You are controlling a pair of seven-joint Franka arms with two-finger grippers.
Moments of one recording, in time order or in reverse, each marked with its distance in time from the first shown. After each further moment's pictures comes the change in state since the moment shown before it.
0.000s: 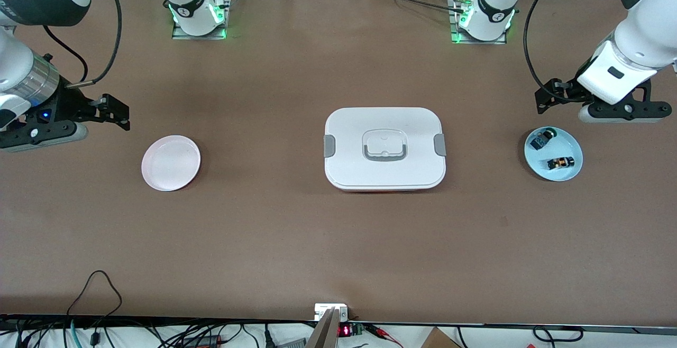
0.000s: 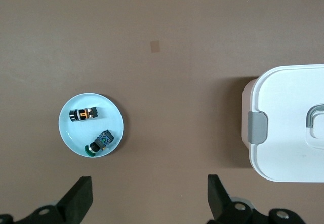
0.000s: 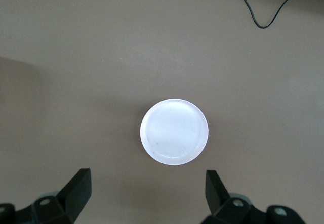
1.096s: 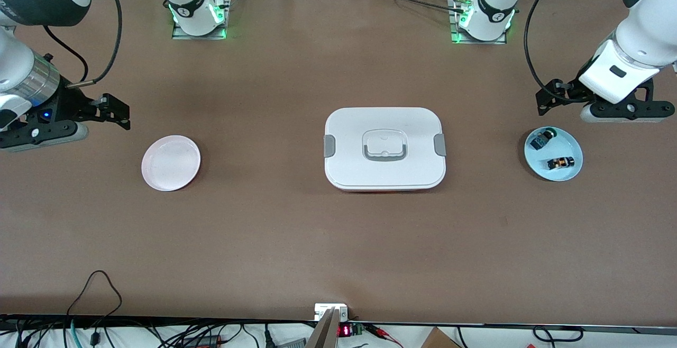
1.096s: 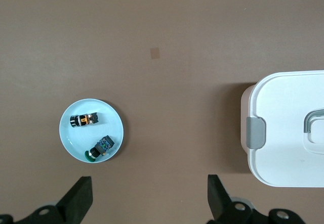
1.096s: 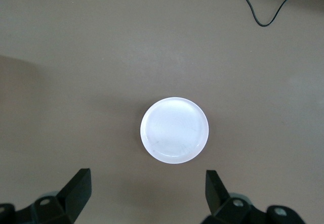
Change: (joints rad) left arm 0.000 -0.008 -0.001 0.000 0.003 0.022 0.001; right arm 0.000 0.000 0.000 0.000 0.000 -0.006 0.000
